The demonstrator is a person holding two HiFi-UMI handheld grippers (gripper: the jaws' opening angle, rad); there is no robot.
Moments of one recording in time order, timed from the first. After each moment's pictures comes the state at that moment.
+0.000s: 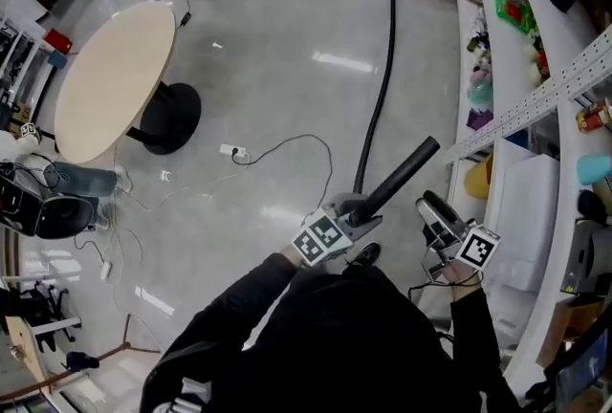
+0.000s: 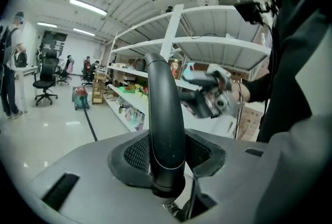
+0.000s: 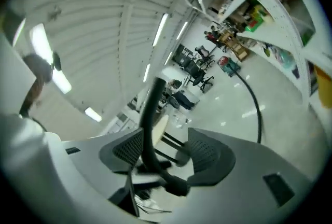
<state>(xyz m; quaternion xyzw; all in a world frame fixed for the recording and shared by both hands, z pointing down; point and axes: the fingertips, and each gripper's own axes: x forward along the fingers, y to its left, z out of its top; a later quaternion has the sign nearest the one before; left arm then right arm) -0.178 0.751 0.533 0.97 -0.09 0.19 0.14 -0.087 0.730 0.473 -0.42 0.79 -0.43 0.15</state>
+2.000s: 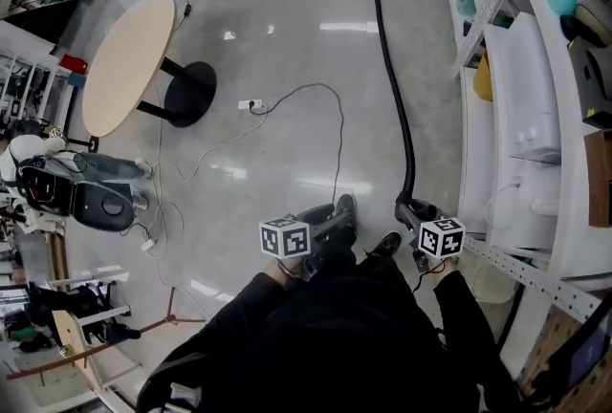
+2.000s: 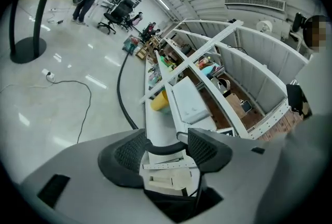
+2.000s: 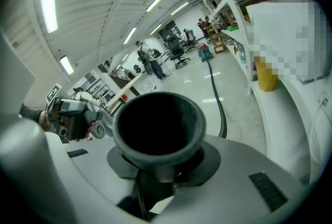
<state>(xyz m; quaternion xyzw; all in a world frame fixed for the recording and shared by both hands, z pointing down) -0.282 1.108 0.608 0.82 -0.23 0.18 0.49 -0.117 1.137 0.690 -0.51 0.74 -0.44 -0.09</state>
